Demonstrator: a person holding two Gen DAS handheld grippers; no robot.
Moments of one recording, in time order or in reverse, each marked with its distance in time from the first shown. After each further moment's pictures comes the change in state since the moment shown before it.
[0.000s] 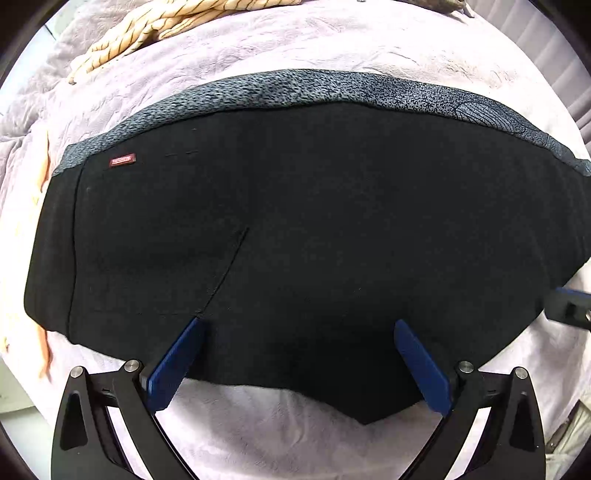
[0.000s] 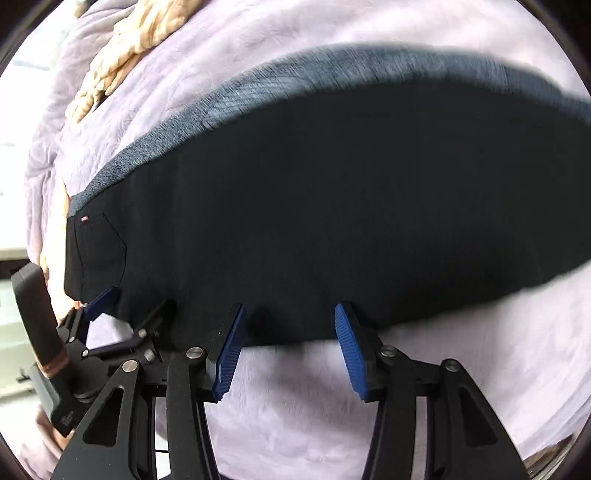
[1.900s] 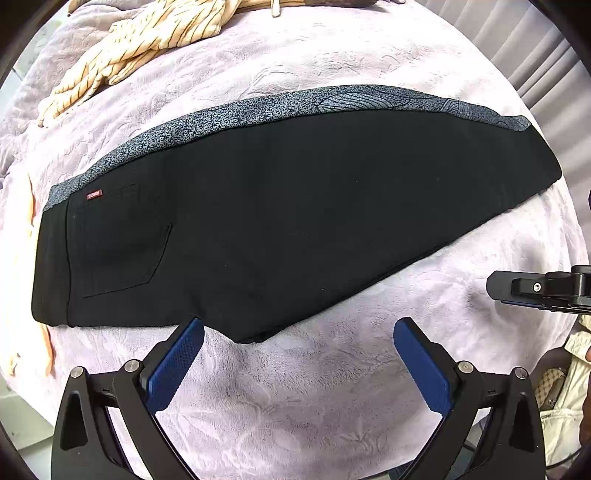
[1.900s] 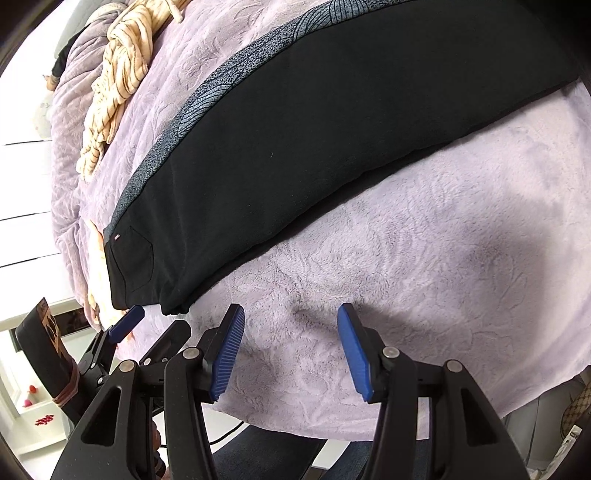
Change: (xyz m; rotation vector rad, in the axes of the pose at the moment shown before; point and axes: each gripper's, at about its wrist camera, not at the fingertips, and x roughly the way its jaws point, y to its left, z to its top) left arm -0.096 -0.052 -0.049 0.147 -0.010 -0.088; right arm -0.034 -0.063 -0.057 0.238 0.007 0.158
